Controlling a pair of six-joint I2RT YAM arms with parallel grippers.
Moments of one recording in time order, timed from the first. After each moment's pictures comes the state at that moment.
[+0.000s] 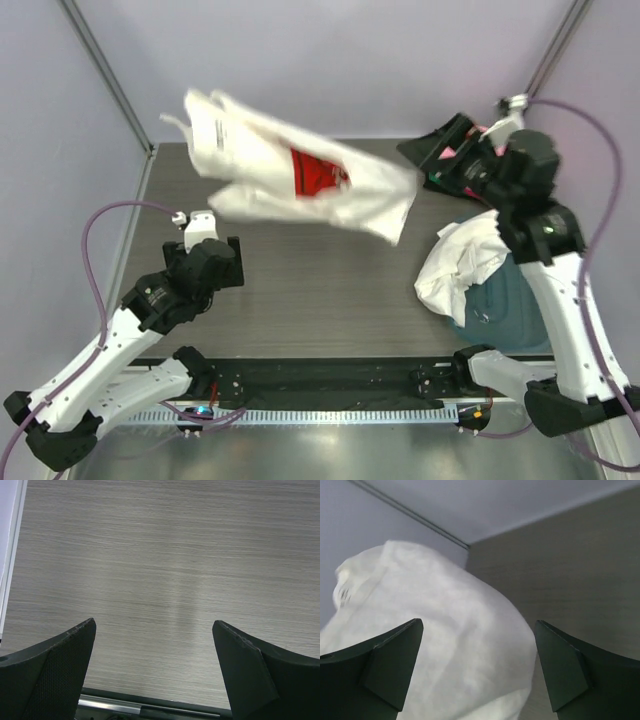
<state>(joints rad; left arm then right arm) -0.74 0.80 0.96 -0.99 -0.70 -0.55 0.25 1.11 1.61 -0.56 -0.27 0.77</state>
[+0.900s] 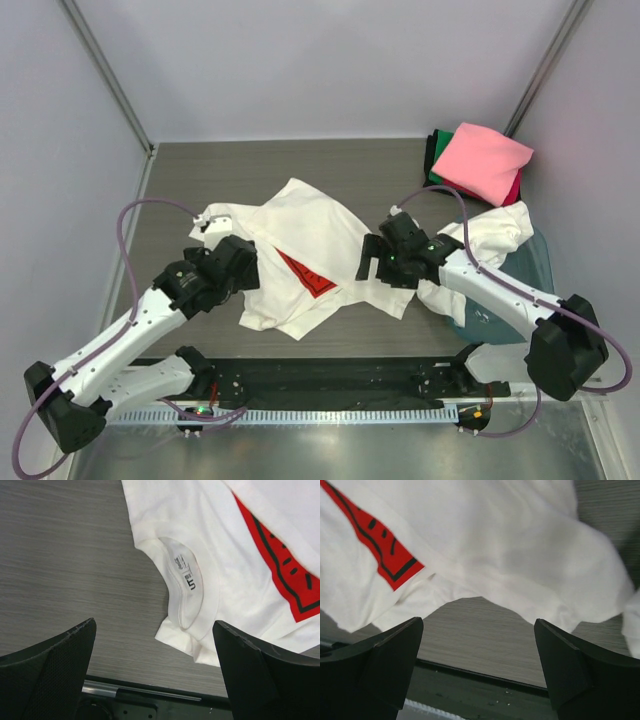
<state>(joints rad) -0.73 0.93 0.92 -0.98 -0.61 -0.68 0.63 1.28 0.90 -0.64 -0.02 0.76</state>
